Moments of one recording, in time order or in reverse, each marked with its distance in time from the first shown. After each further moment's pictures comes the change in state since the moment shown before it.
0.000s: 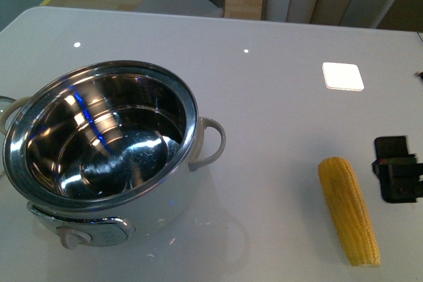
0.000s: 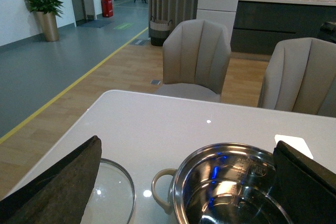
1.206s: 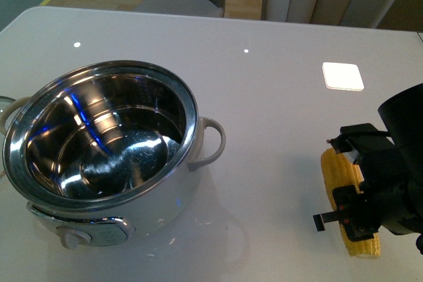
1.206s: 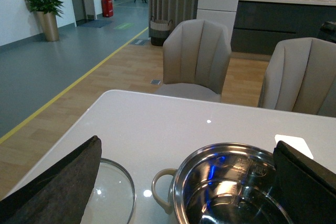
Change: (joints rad) left arm 0.000 0.000 0.000 0.000 0.000 0.000; right arm 0.074 0.411 0.138 0.058 -0.120 -0.026
